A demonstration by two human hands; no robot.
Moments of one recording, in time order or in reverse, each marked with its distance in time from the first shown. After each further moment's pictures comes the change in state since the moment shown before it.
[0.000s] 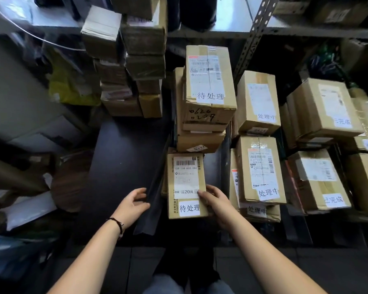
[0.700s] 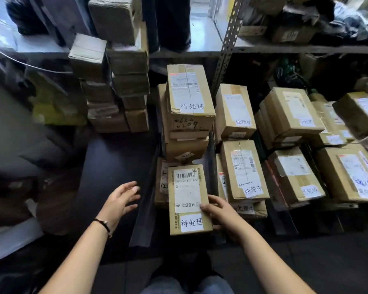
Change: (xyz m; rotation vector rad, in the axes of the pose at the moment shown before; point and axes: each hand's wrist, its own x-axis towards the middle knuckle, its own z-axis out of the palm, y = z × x) left_hand 0.000 0.044 -0.016 -0.310 -0.017 0.133; right_hand -0.049 0.000 -0.029 -0.087 0.012 -0.039
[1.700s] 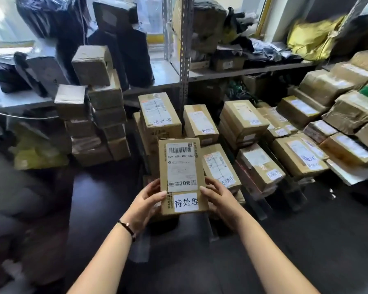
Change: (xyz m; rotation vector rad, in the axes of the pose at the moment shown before) left_hand -0.070 0.052 0.079 -0.109 -0.556 0.121; right_hand -0.096 -0.027 0.009 0.294 0.051 -0.420
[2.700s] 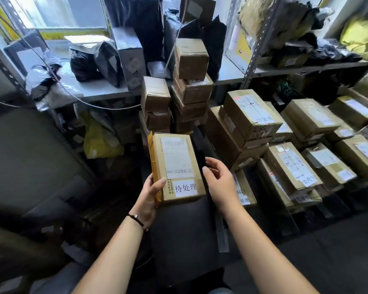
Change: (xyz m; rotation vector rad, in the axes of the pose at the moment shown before) left_hand -0.069 0.087 -0.270 -0.239 0.022 0.051; right_hand 0.062 0.029 0.332 -0.274 0.286 -0.300
